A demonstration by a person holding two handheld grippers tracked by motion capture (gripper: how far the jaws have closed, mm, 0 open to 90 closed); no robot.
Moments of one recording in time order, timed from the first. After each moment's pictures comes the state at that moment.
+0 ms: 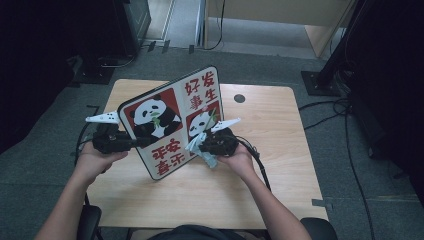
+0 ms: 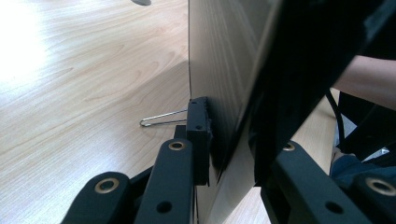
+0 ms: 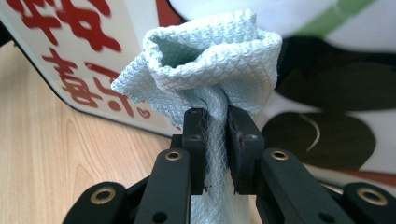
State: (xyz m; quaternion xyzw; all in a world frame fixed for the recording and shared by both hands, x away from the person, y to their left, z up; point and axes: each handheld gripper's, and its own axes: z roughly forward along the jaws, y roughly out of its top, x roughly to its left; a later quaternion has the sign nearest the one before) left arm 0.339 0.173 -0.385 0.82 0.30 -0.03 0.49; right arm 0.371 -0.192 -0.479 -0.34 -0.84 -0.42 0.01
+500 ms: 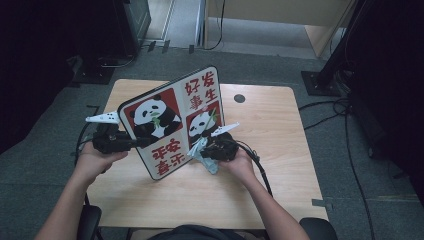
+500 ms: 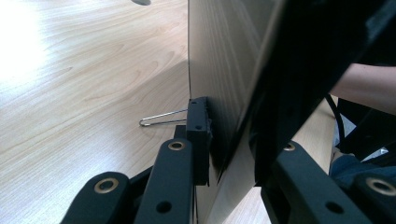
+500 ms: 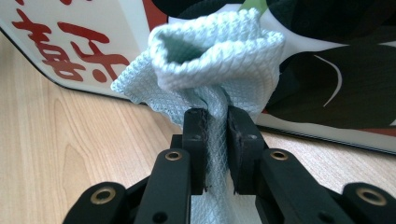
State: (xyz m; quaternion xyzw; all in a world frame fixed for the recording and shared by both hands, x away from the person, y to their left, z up) left arm 0.339 0.173 -0.386 0.82 0.31 -0.03 0.49; right arm 0.368 -0.193 -0.497 -0.35 -0.85 -0.40 0.03
